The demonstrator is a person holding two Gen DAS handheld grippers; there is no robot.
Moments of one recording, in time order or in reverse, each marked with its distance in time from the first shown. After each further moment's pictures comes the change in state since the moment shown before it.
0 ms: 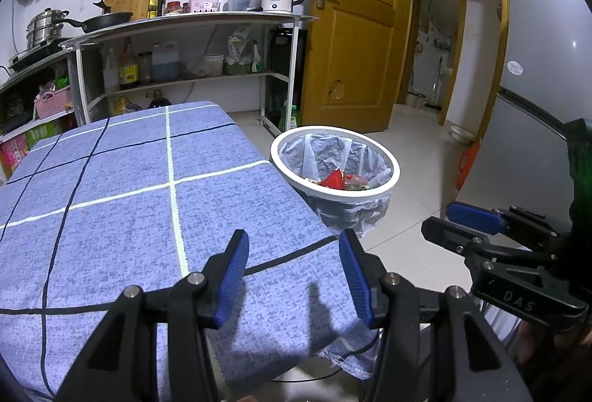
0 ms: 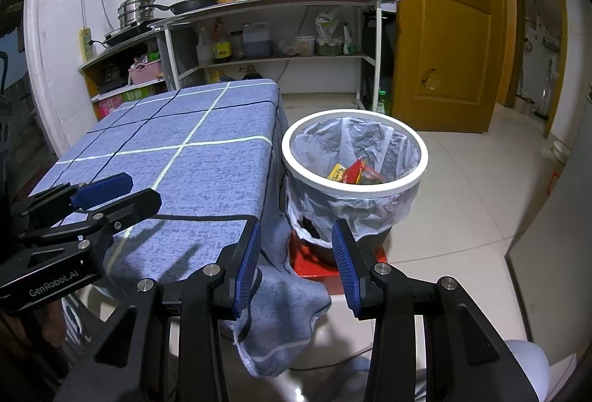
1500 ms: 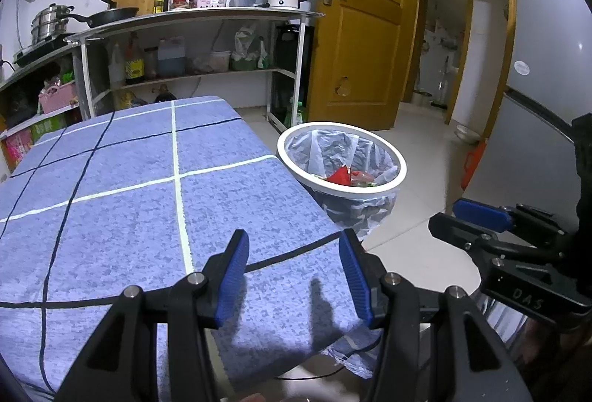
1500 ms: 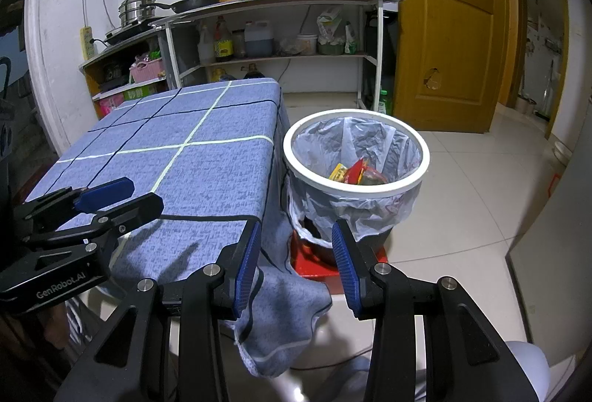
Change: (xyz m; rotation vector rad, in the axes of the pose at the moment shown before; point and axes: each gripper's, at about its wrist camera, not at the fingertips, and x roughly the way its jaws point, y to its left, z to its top) left arm 0.004 -0.001 -0.005 -0.013 0.007 0.025; right arm 0.002 0.002 0.000 -0.005 0.002 0.003
